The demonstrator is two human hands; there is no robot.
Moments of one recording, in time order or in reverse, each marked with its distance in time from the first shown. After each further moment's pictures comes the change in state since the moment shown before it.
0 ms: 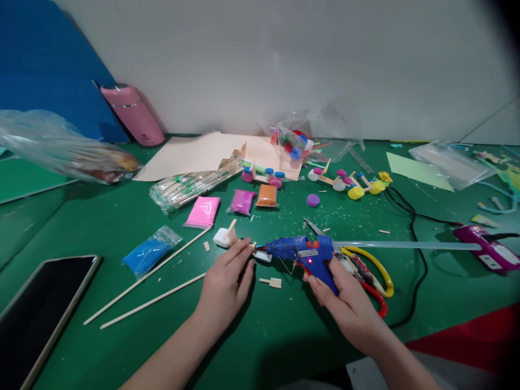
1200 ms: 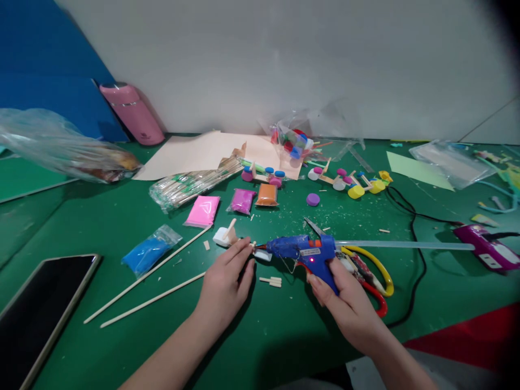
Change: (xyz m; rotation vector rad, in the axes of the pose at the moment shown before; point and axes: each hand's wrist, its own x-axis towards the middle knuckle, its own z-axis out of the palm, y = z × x) left_hand -0.002 -0.001 0.000 0.003 0.002 -0.007; right_hand -0.002 0.002 0.003 0.041 0.019 0.044
